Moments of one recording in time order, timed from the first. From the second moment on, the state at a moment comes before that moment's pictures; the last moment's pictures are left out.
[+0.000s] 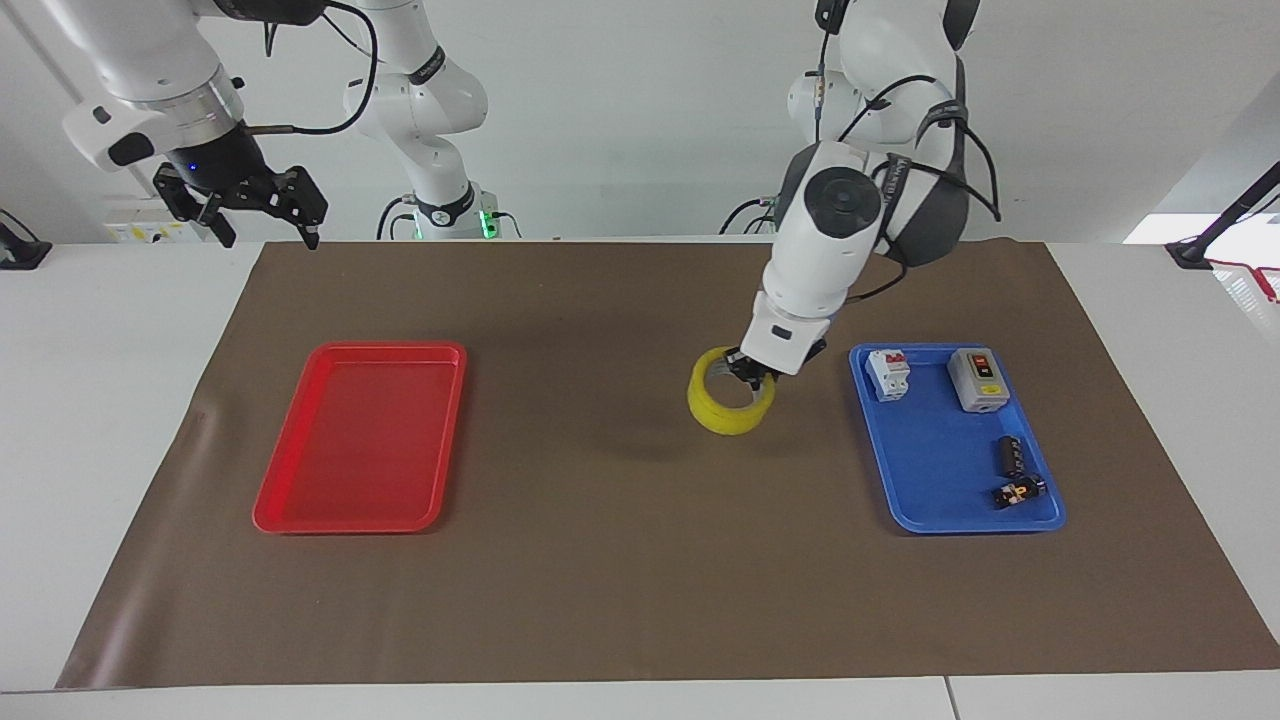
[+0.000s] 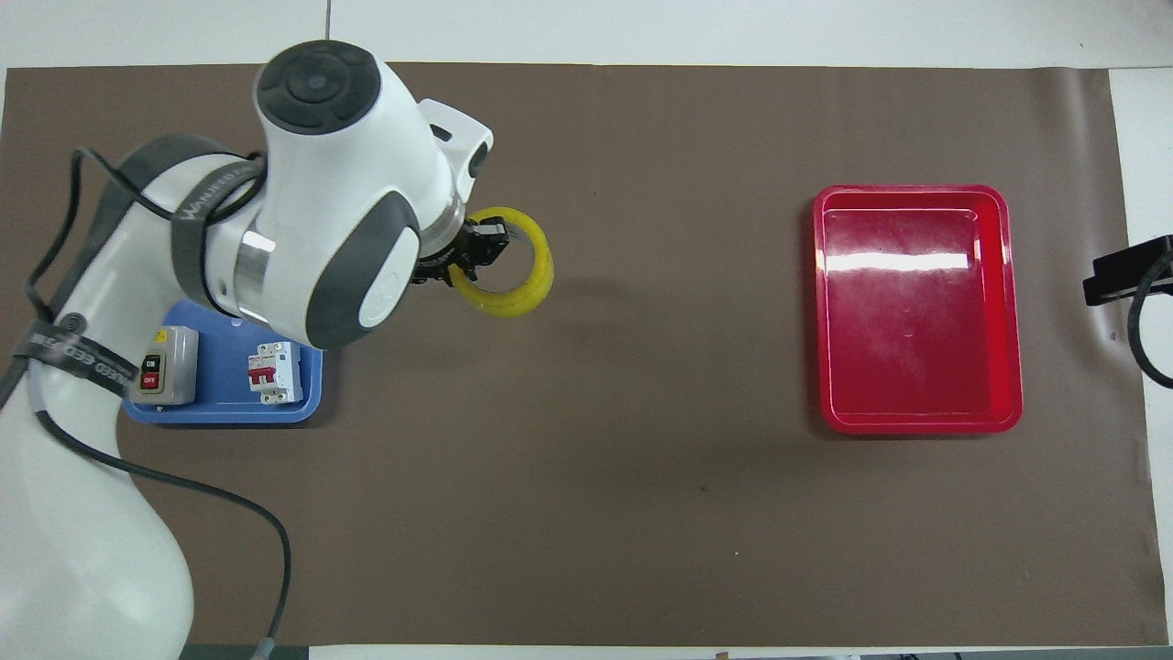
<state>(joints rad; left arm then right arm) -0.49 0.36 -0.07 -1.49 -0.04 1.78 -0.72 0.09 -0.03 -0.13 -1.51 -0.05 1.43 -0.03</state>
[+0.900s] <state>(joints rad) -0.64 0.58 -0.07 -1.49 -0.04 2.04 -0.90 0.07 -0.03 -0.14 -1.51 -0.01 1.43 -0.03</state>
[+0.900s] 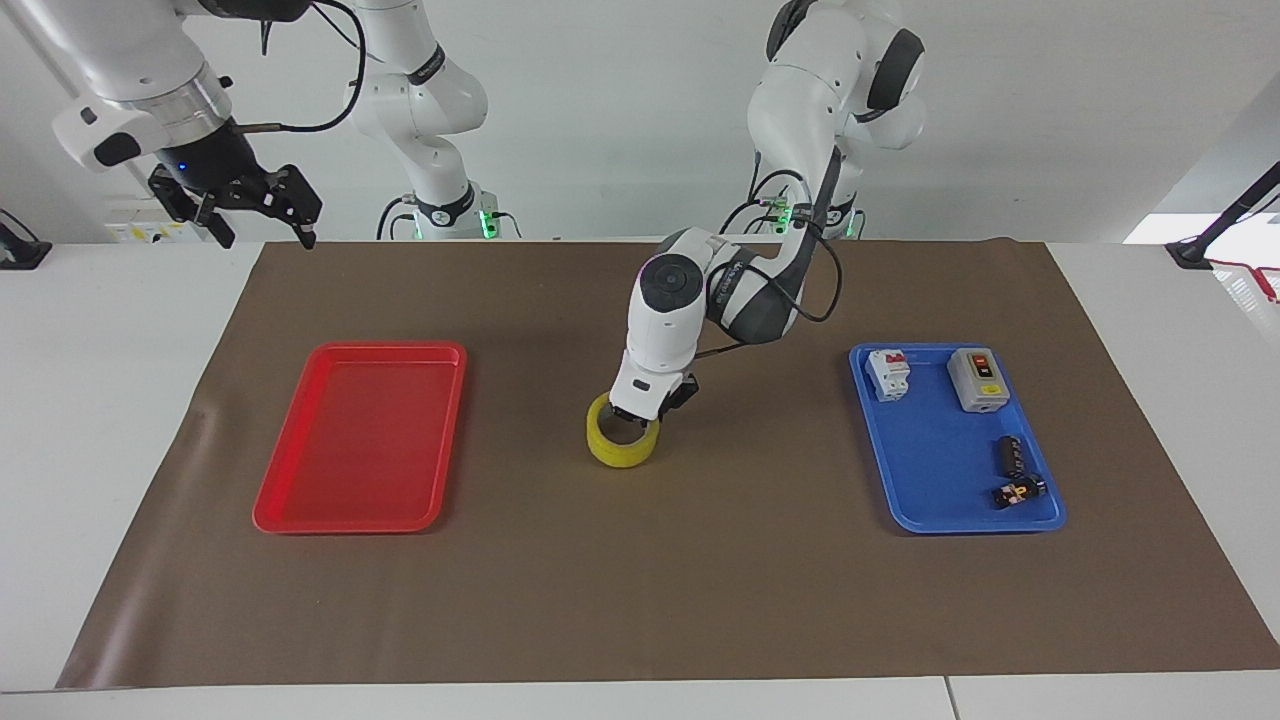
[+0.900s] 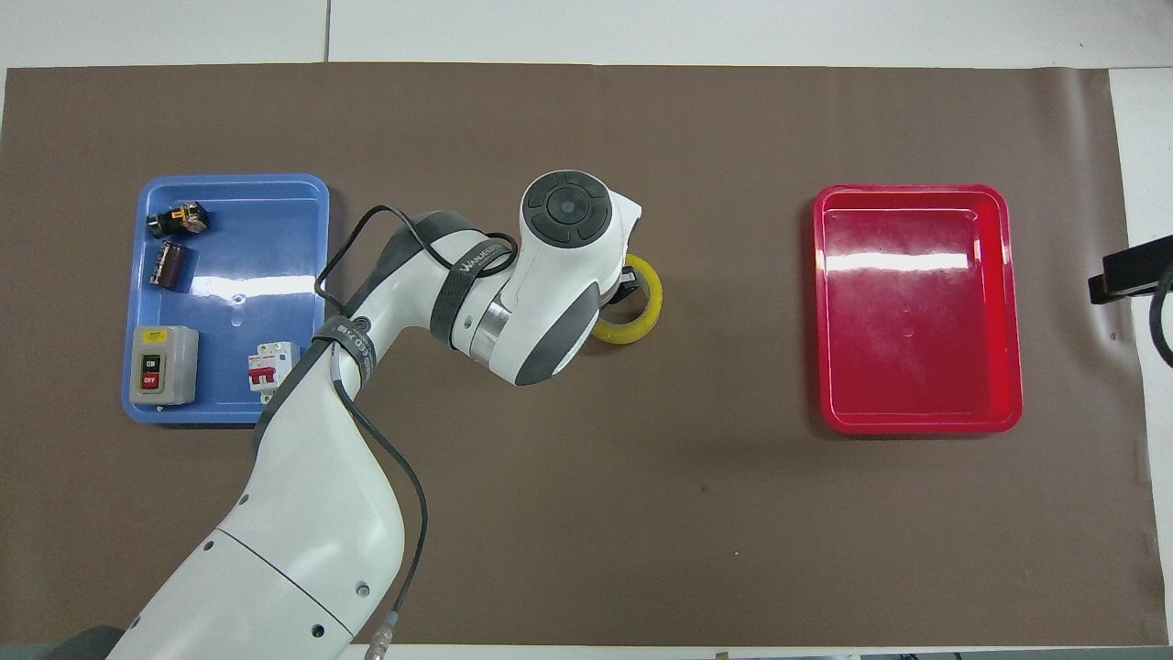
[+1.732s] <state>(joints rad) -0.65 0.50 -0.01 -1.50 -0.04 1.99 -0.91 0.08 -0.03 -0.13 -1.52 -0.01 1.45 -0.03</state>
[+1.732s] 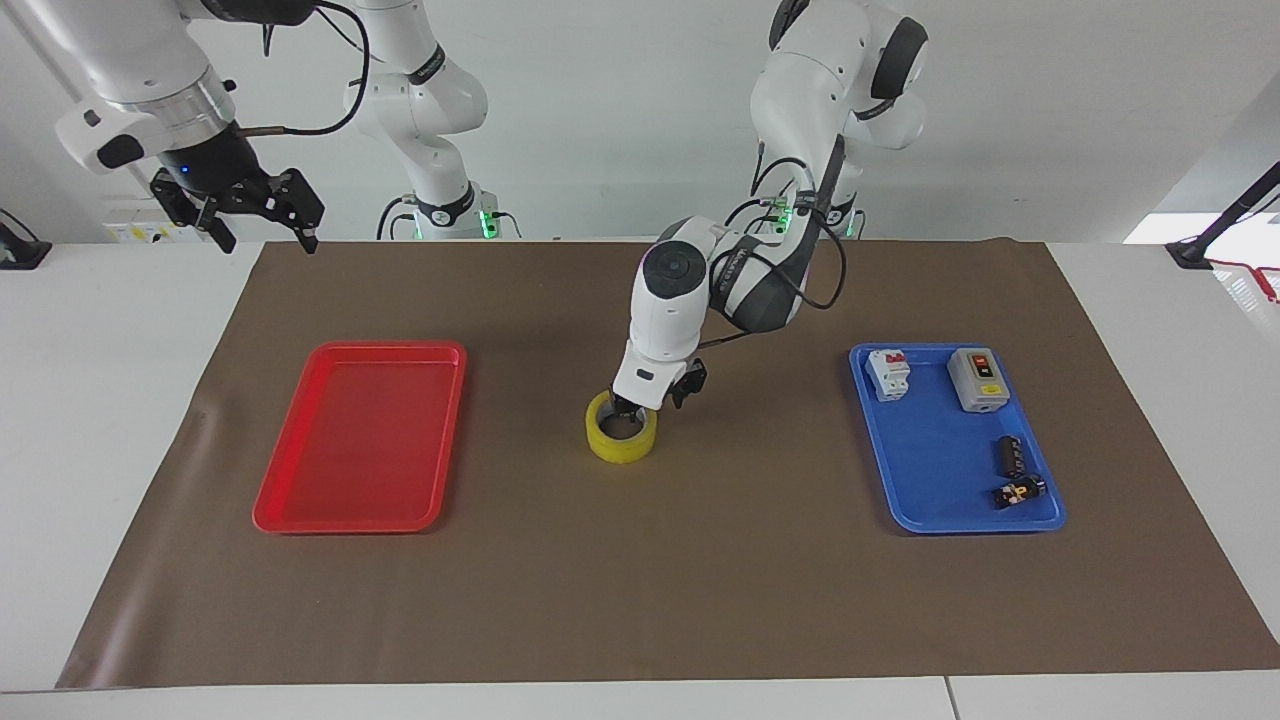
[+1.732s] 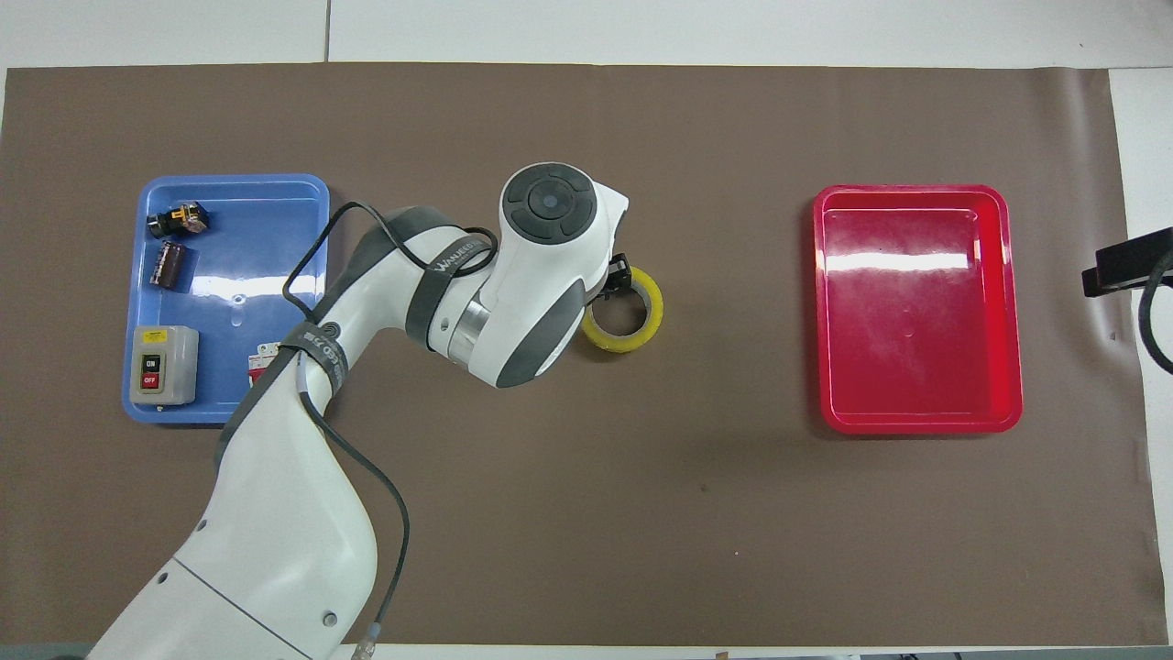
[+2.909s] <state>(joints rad) -0.13 0.02 0.05 -1.54 -0.03 1.43 -0.10 0.58 0.40 -0.11 -1.60 -0.01 1.99 0.28</state>
